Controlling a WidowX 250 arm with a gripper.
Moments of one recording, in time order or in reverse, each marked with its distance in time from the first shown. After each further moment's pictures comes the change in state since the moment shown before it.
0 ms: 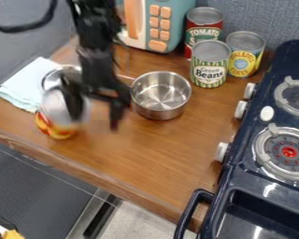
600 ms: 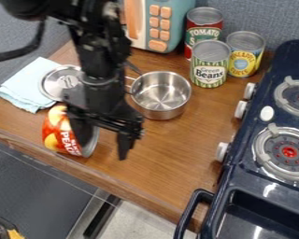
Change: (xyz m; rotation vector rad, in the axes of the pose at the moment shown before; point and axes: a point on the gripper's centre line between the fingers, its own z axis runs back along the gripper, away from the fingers) arm -0.039 -0.016 0.015 -0.047 -0.085 -0.072
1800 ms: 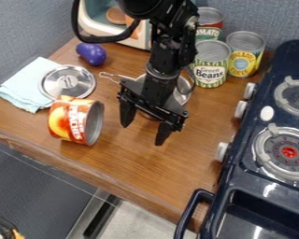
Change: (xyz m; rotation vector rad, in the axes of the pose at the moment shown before) arm 0.068 -0.035 -0.033 0.168 0.060 -0.152
